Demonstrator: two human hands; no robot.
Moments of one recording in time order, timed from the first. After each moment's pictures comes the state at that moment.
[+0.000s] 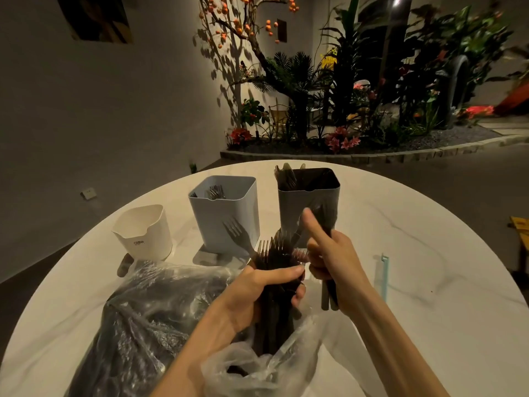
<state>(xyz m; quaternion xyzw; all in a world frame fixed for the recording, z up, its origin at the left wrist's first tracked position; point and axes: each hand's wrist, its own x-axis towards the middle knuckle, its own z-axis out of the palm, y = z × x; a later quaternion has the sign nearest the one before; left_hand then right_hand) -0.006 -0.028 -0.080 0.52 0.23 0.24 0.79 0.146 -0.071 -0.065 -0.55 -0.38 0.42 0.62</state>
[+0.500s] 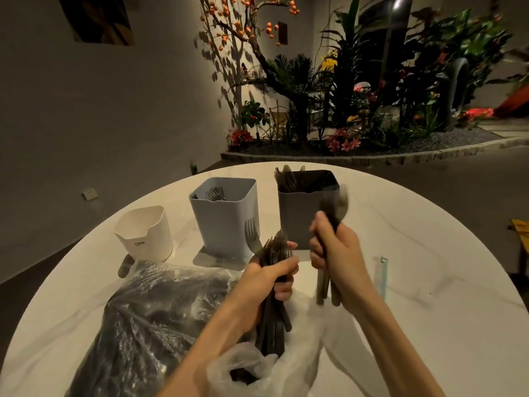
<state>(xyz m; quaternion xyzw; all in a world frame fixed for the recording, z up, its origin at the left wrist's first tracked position) 0.012 -0.026 -0.087 0.48 0.29 0.33 0.76 0.147 -0.075 -0.058 -0.50 -0.41 0.36 0.68</state>
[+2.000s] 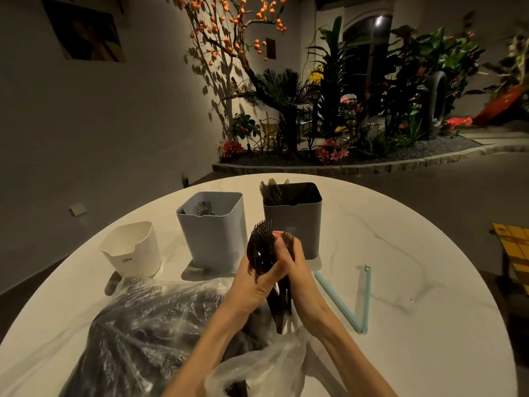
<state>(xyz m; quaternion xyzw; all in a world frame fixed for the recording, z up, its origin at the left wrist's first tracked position) 0.022 -0.024 -0.079 0.66 0.28 0.40 0.56 0.120 -0.071 -0.080 -0.47 -0.46 0.43 0.62</state>
